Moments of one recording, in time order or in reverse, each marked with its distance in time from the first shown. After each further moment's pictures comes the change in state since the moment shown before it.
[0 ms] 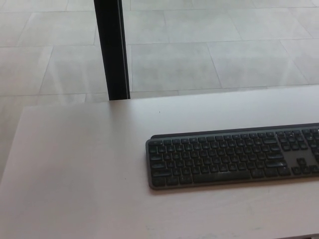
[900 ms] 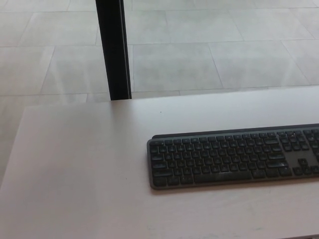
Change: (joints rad) left_arm 0.008 0.003 0.010 0.003 -0.006 0.000 0.008; right_arm 0.136 0.162 0.101 -0.055 0.337 0.107 -0.136
